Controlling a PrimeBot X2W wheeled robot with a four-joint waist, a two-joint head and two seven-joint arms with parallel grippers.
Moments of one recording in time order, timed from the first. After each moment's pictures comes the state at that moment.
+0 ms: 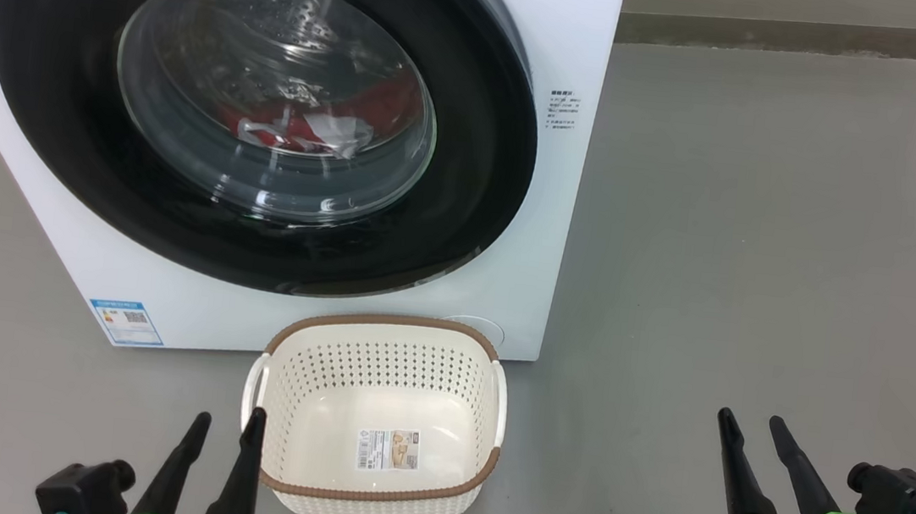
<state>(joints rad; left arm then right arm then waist) -0.04 0.05 -0.08 0.26 -0.56 -0.09 -0.13 -0.04 -0.08 0.01 0.32 0.58 0.13 -0.13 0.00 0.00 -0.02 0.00</state>
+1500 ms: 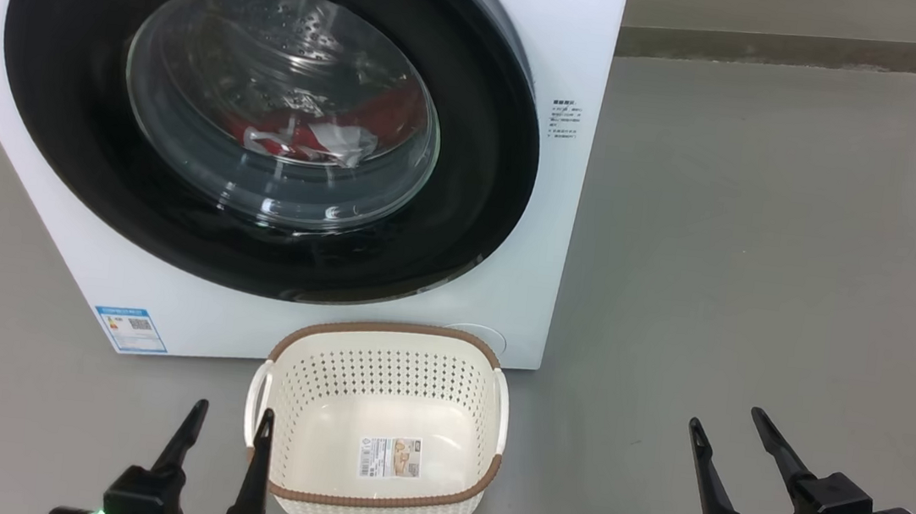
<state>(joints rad) -0.08 0.05 -0.11 0.34 -0.15 0.00 -0.25 -0.04 -0.06 0.01 0.36 0.10 0.13 -0.25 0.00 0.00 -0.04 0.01</state>
